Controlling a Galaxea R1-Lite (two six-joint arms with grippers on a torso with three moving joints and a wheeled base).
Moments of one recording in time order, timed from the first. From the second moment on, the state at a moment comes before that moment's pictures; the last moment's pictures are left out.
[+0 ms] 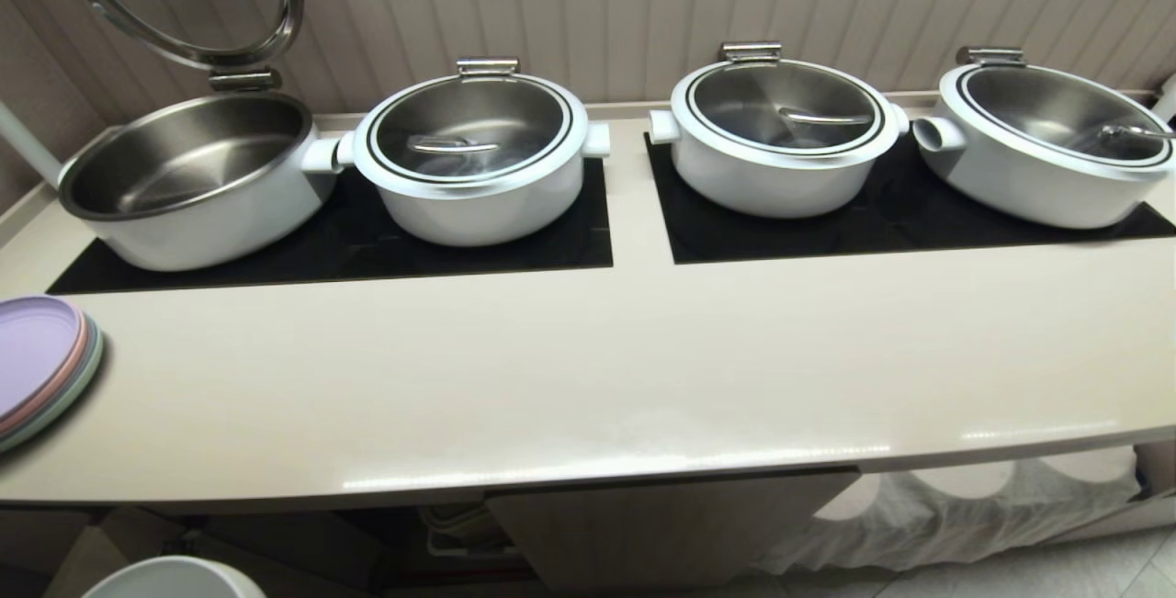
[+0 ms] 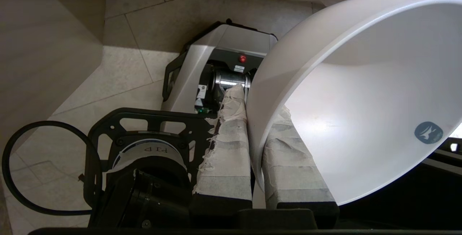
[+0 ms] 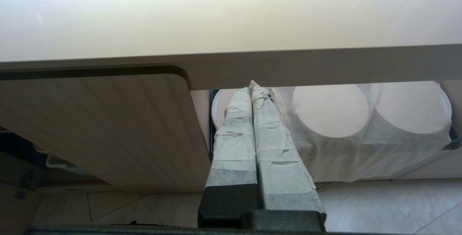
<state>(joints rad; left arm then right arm) -0.39 0.78 -0.73 0.85 0.04 -0.60 0.00 0.00 0.00 0.00 0.00 0.00</state>
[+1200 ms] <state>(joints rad) -0.38 0.84 -0.73 0.89 0.00 -0.61 0.00 0.00 0.00 0.00 0.00 0.00</state>
